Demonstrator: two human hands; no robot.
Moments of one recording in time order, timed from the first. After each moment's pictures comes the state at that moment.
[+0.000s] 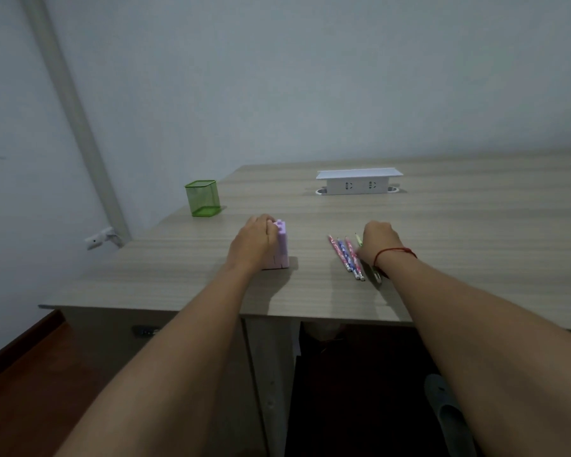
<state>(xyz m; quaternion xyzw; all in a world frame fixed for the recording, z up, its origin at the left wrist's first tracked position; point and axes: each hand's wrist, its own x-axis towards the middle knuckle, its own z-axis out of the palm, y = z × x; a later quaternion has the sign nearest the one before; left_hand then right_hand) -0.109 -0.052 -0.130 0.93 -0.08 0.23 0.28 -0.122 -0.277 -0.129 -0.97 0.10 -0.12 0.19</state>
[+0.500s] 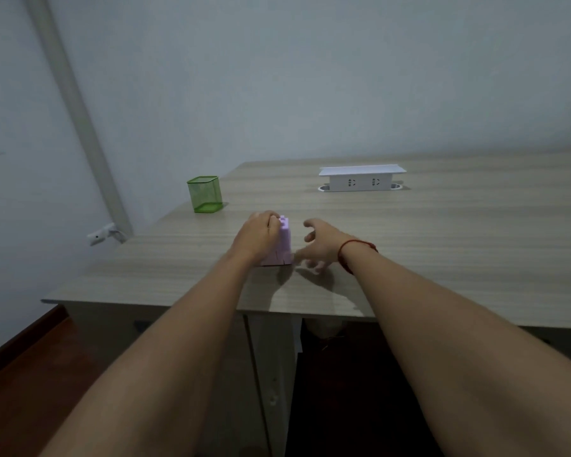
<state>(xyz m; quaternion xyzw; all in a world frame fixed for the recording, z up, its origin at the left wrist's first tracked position) -0.103 -0.050 -0.125 0.92 -0.12 0.21 0.30 -0.133 -0.207 -0.114 -0.89 -0.06 0.08 0.44</state>
